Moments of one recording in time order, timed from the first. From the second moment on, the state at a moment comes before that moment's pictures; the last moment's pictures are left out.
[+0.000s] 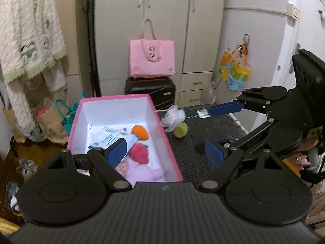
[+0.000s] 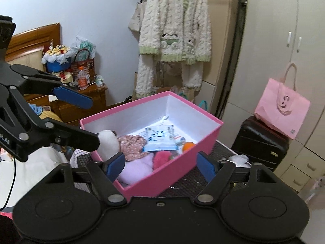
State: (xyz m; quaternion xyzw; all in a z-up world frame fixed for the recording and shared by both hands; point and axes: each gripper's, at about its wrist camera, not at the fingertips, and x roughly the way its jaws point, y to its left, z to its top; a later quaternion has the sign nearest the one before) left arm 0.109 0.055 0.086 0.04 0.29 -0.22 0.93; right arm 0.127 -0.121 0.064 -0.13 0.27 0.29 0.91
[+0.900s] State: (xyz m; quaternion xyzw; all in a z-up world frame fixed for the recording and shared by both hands) left arm 0.166 -0.100 0.015 0.06 0.29 -0.23 0.93; right arm 0.215 -0.282 0.018 0.00 0.24 0.27 0.93
